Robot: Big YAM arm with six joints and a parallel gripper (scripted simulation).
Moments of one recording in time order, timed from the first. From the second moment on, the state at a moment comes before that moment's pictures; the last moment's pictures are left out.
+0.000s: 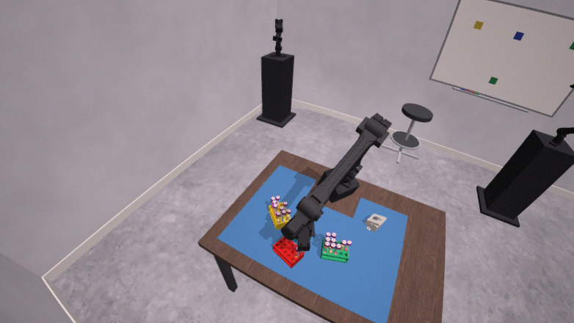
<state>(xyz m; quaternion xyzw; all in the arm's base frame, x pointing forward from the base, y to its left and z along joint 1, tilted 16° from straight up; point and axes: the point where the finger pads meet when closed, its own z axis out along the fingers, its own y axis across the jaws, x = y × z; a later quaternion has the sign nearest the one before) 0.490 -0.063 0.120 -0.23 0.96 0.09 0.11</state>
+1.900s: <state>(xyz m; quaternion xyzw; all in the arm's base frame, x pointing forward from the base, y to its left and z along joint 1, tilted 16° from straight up) 0.499 -0.051 0.072 -0.23 0.96 0.09 0.11</state>
